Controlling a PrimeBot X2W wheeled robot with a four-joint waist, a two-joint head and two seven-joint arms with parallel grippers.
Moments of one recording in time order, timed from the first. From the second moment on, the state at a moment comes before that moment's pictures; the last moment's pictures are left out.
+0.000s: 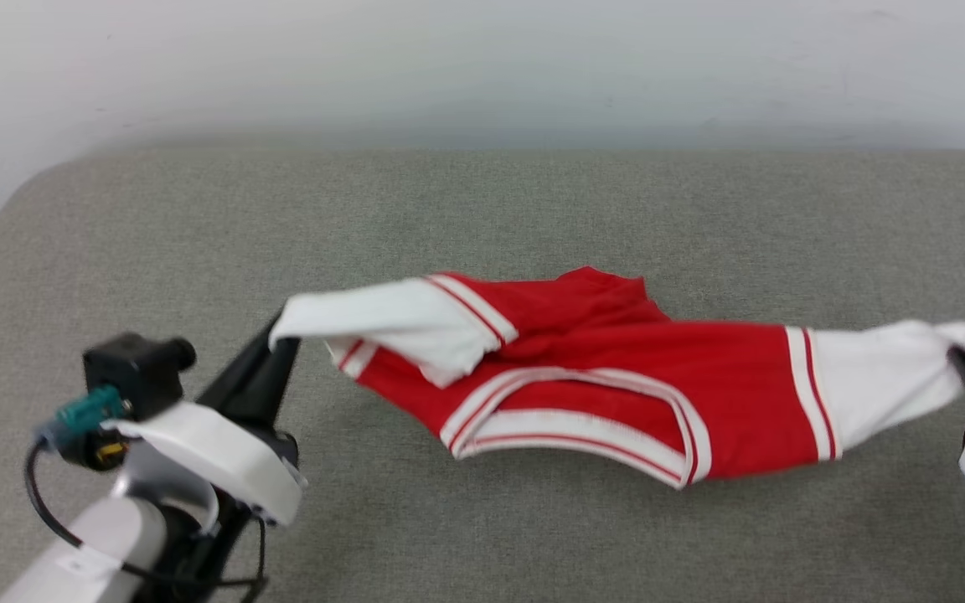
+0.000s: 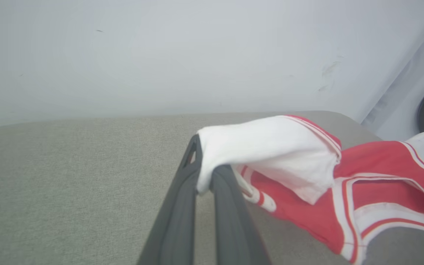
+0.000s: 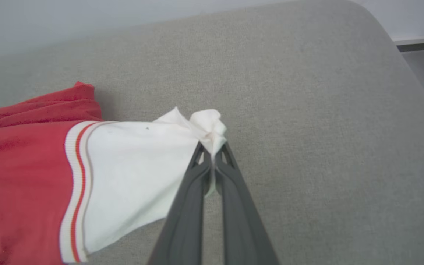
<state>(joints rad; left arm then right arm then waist) -0.26 0.61 -0.51 -0.14 -0.81 0.17 -0.05 -0.18 -0.13 -0.33 -0.17 0.29 0.13 0.85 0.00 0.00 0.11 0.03</state>
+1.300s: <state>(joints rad) -1.47 0.54 -0.42 0.68 -0.65 -0.04 -0.15 -1.53 -0.15 -0.22 0.46 -0.06 0.13 0.26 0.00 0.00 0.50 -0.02</state>
